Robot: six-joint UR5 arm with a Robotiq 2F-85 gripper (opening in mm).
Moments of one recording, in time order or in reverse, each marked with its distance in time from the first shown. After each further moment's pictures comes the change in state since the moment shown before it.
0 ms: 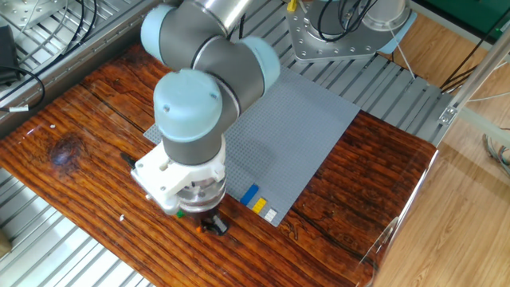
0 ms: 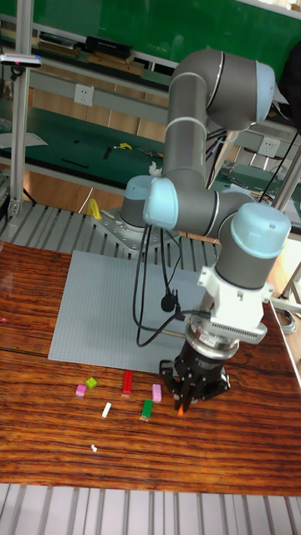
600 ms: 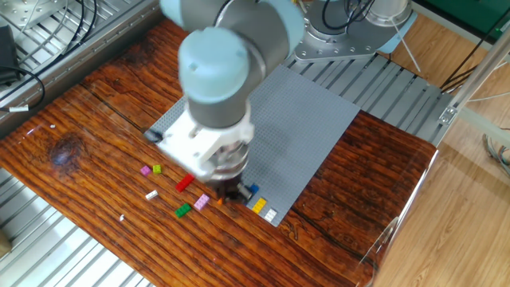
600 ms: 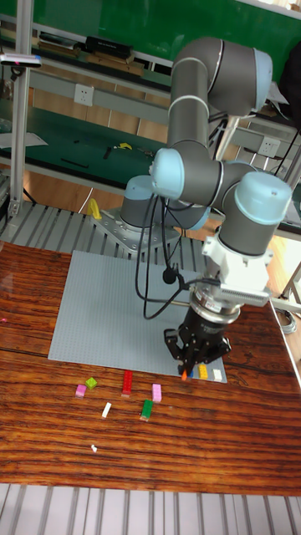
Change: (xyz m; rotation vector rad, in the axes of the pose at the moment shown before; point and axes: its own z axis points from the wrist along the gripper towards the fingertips) arm 0.061 -0.004 -0.021 0.000 0.022 -0.122
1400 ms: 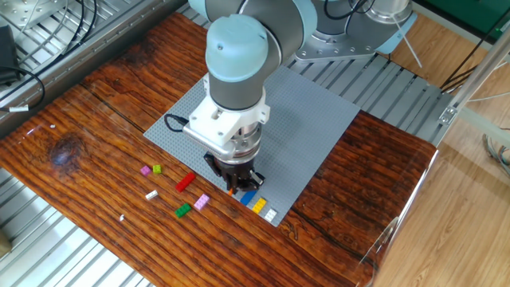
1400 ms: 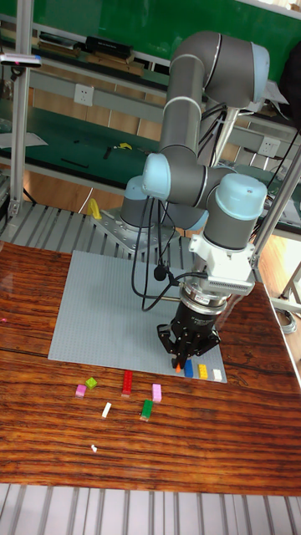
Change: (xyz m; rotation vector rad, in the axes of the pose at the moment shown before) arm 0.026 0.000 0.026 -0.024 -0.043 -0.034
